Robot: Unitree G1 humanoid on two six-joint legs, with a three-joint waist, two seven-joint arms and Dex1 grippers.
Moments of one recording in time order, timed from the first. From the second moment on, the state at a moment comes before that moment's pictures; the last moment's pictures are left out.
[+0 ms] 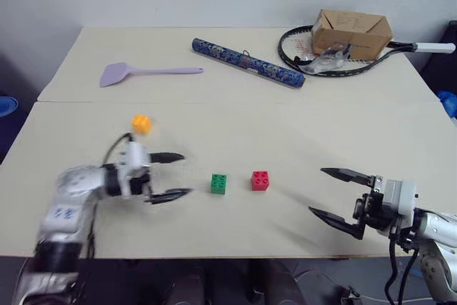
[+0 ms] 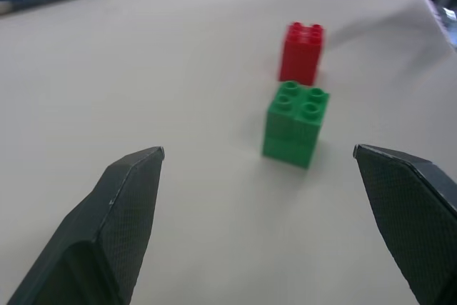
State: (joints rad) left arm -0.08 0.67 0.31 -0.05 -0.46 0.16 -1.11; right arm 0.10 -0.61 -0.25 -0.22 0.58 -0.12 1.16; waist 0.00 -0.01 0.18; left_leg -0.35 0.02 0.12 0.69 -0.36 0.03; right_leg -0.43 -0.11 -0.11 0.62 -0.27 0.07
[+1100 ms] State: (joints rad) left arm -0.64 0.56 0.28 0.62 -0.34 0.22 -0.61; right arm -0.03 -0.44 -0.17 -0.18 0.53 -0.16 0.97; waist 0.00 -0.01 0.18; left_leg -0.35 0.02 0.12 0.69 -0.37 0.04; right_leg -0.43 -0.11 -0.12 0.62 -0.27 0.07
